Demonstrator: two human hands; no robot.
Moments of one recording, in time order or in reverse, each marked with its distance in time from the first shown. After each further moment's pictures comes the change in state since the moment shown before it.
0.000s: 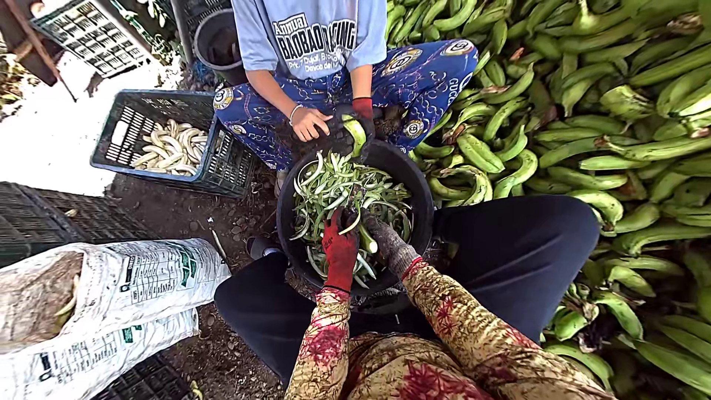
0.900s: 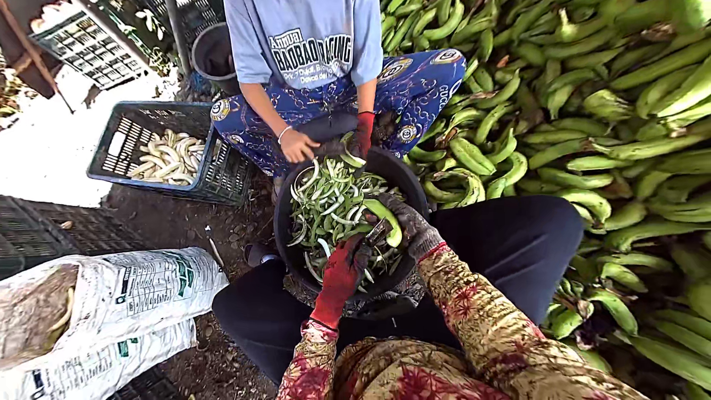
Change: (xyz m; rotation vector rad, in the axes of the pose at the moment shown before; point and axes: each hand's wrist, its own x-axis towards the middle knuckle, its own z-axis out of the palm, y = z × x) left_hand -0.042 -0.010 -0.028 -0.090 -0.353 0.326; right_hand -0.004 -0.051 -0.047 0.299 -0.121 0.012
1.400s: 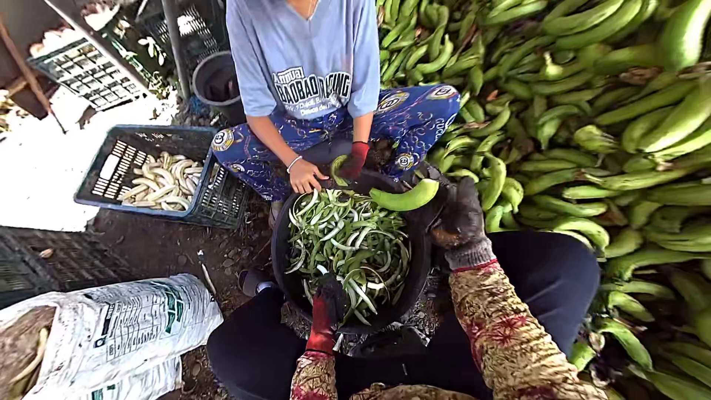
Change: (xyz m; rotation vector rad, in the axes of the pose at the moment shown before) left_hand -0.002 -0.084 0.024 -1.064 0.320 -0.585; right_hand -0.010 -0.090 -0.005 0.032 -0.193 -0.576
